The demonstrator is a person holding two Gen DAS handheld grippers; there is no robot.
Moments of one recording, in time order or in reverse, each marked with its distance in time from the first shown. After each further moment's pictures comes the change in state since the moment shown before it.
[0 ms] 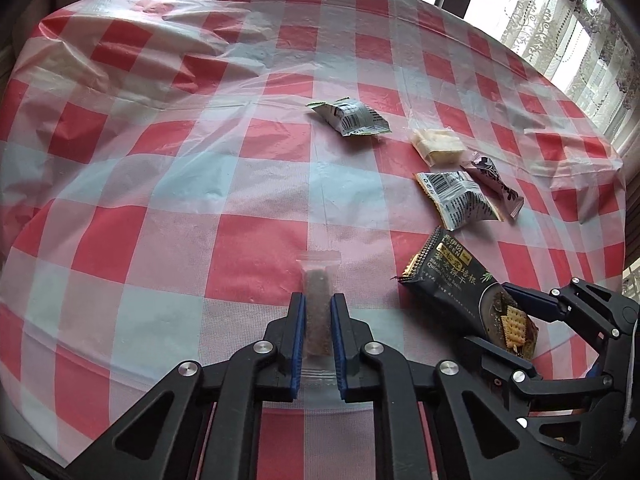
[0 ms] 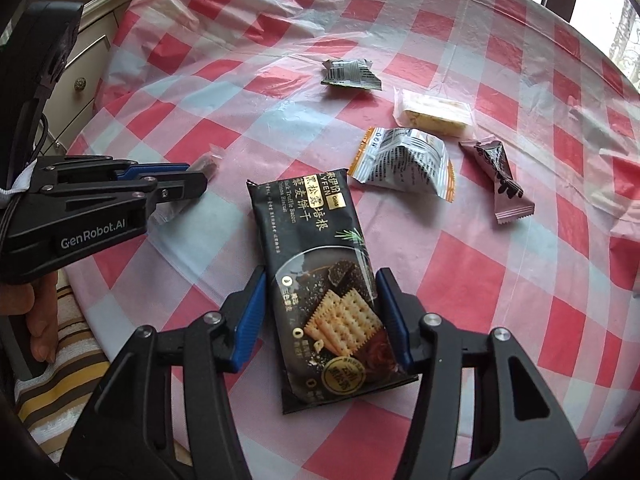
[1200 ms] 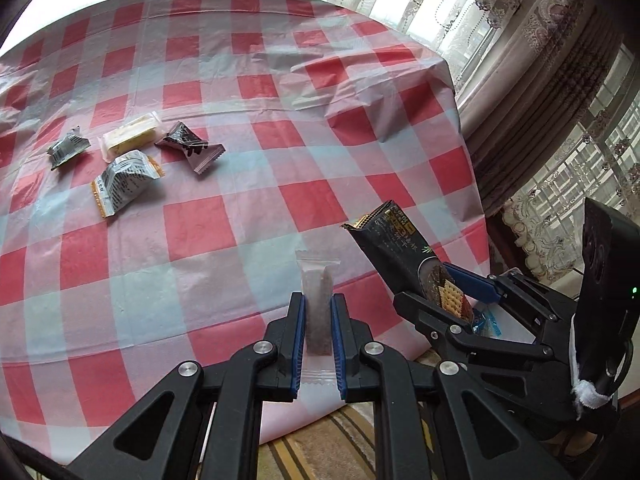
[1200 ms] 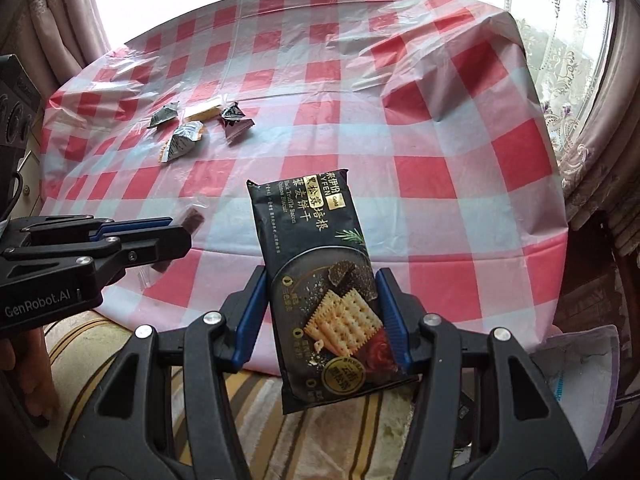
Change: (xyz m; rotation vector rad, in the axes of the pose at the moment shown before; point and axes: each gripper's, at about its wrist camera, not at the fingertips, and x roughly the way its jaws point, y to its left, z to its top) left arm -0.040 -0.216 -0.039 0.306 0.097 -0.373; right arm -0.135 -0.136 -0.143 0.439 -0.093 -0.221
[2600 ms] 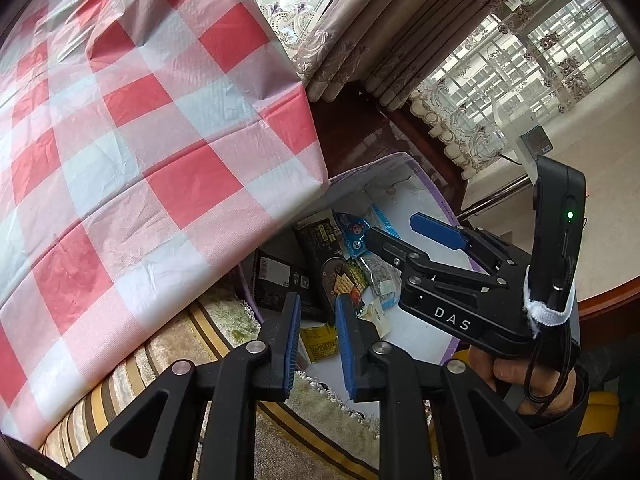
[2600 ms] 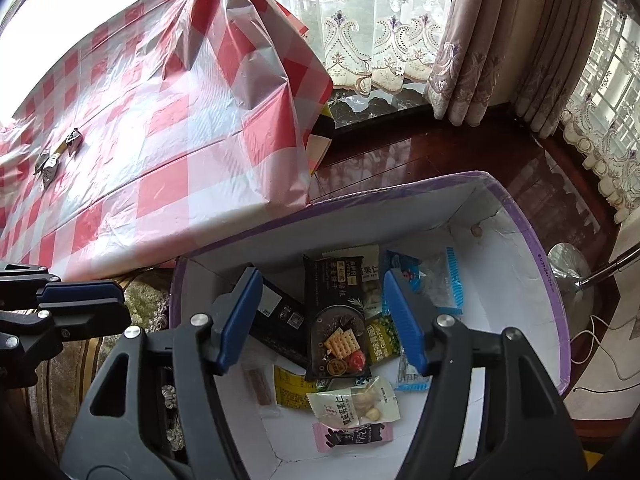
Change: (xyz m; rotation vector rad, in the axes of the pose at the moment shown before) left arm 0.077 -0.162 -0.032 0.234 0.310 -0.272; right arm -0.048 -0.157 -0.087 0.341 0.083 -0.248
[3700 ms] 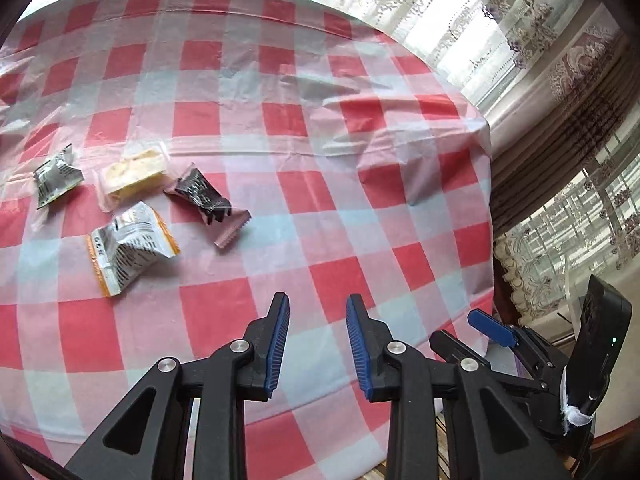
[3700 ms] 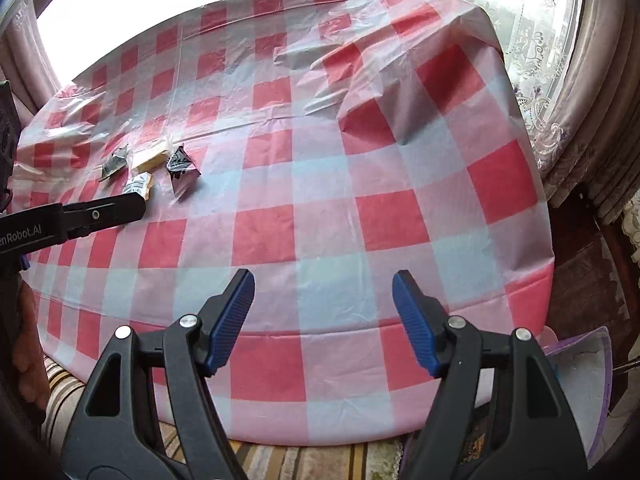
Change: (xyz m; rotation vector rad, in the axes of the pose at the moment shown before) left arm -0.147 0.214 0.022 -0.368 -0.376 0.216; right arm 0.018 0.206 0.091 -0.232 -0.073 0.169
